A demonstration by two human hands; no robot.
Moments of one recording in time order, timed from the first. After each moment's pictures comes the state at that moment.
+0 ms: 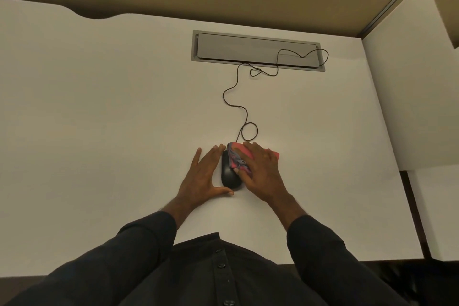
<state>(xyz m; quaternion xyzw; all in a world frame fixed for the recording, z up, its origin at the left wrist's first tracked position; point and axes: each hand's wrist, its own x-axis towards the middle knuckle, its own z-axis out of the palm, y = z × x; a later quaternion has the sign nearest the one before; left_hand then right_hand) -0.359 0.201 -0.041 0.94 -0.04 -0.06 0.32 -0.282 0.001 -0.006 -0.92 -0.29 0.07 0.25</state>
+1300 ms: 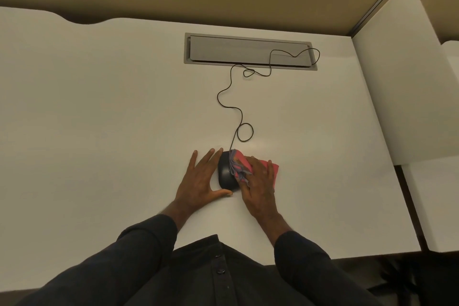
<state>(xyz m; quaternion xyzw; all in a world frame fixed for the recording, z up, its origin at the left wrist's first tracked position) -0.358 0.199 -0.054 0.96 -0.06 -0.05 0.27 -0.324 -0.004 -0.046 -0.94 -0.18 0.01 0.30</state>
